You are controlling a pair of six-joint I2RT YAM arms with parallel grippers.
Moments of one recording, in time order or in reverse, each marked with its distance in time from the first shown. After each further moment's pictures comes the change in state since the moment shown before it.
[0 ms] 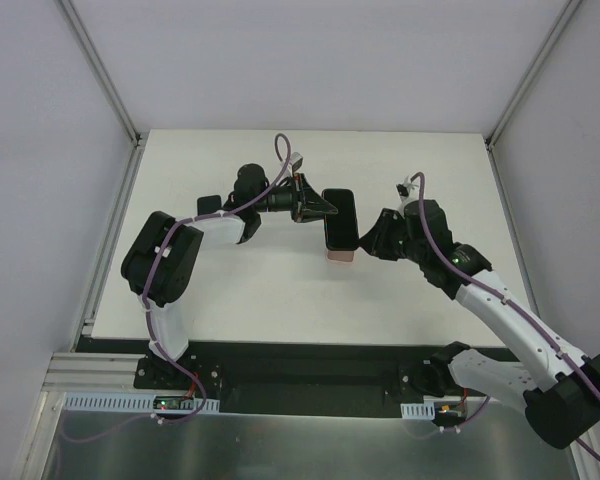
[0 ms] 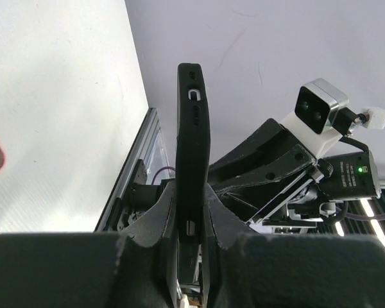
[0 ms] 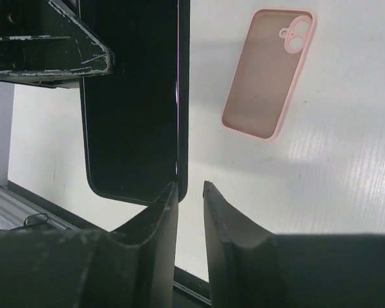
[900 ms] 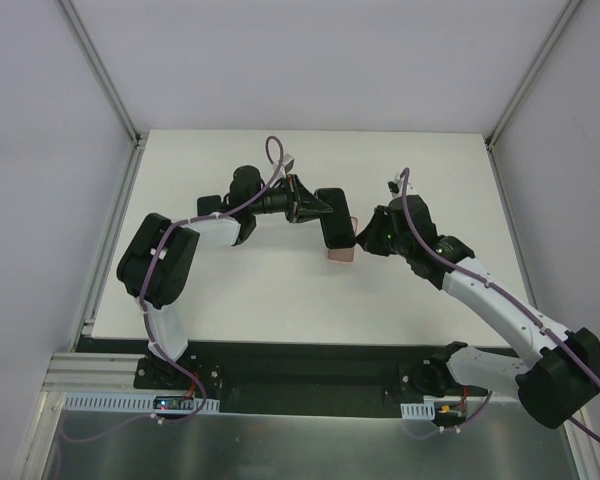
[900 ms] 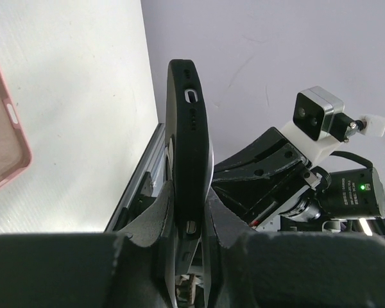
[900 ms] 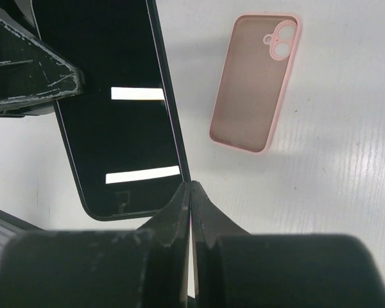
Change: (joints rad) left arm 0.019 -0.025 -0.036 -0.037 -0.059 0.019; right arm 0.034 0.122 0.025 0.041 0.097 0.030
